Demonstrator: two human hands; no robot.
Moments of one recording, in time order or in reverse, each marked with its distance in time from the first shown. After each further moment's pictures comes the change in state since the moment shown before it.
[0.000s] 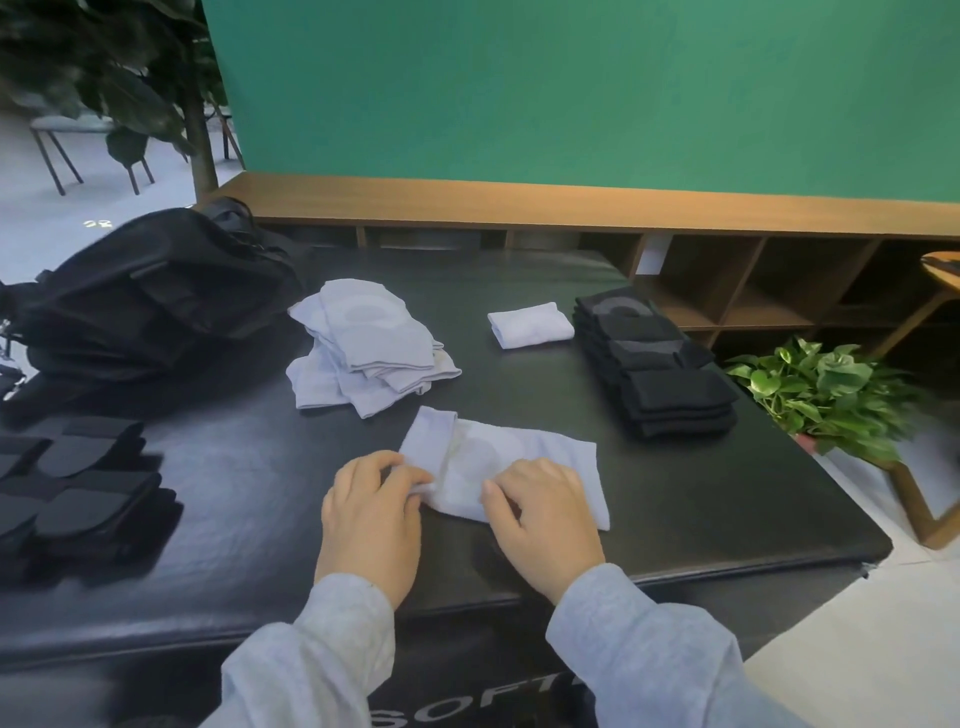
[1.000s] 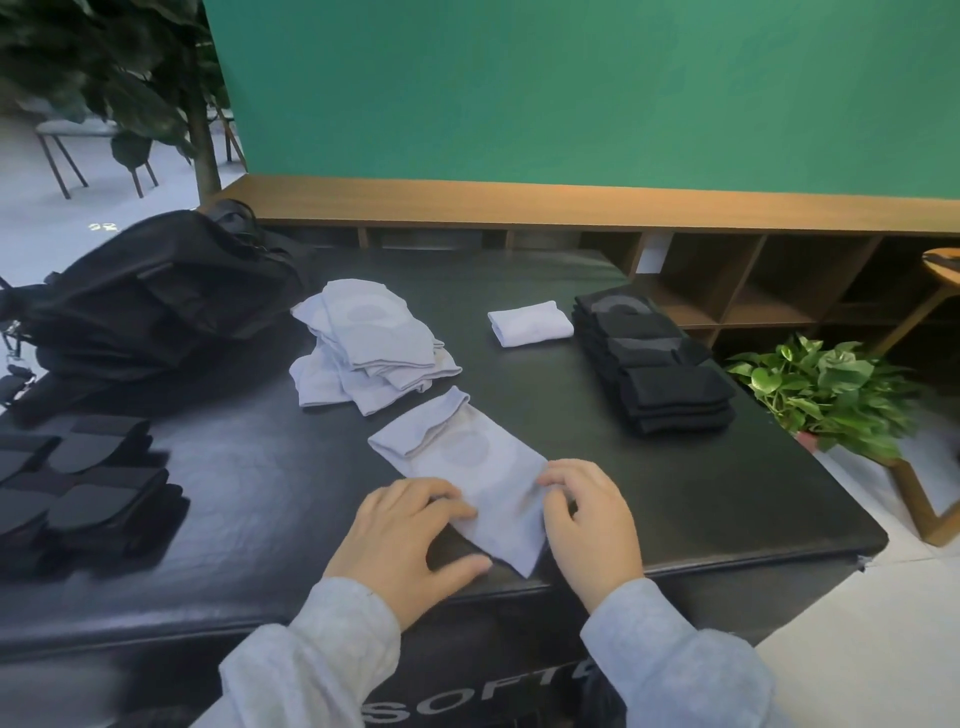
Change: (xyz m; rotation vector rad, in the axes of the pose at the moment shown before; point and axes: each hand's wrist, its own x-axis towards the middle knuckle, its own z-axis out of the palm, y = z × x) left_hand -0.012 0.000 -0.006 0.026 -0.177 0.395; right_hand -0.020 0.024 -0.010 0.323 0.137 0.305
